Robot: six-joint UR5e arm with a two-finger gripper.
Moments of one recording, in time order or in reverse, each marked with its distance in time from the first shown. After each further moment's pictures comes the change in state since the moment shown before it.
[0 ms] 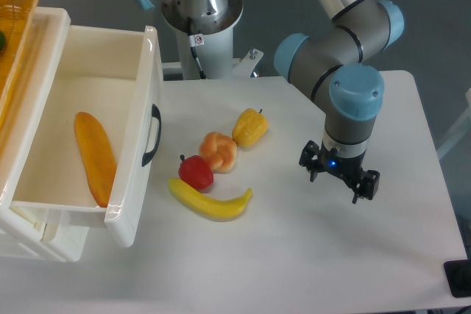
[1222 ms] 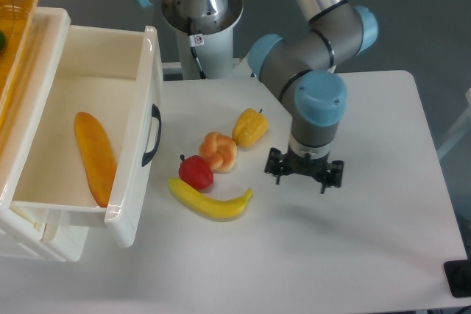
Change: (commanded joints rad) arm -0.104 0.051 -0.132 -0.005 -0.049 -0.471
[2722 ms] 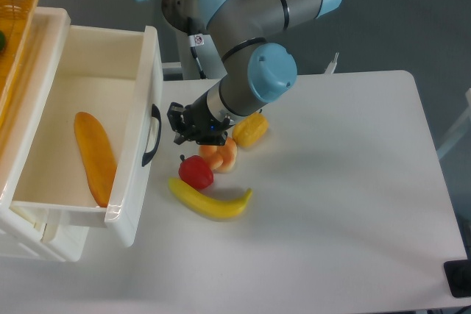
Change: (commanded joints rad) arm -0.100 0.170 0.003 -0.583 -0.439 0.029
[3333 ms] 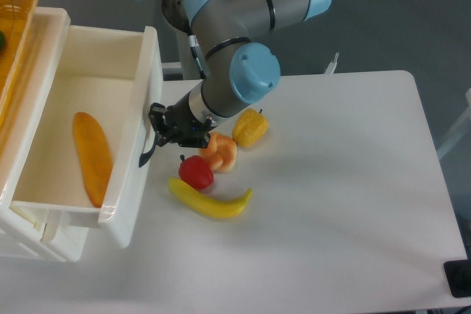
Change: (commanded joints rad) arm -0.072 0.000 0.040 0.003 -0.025 -0.052
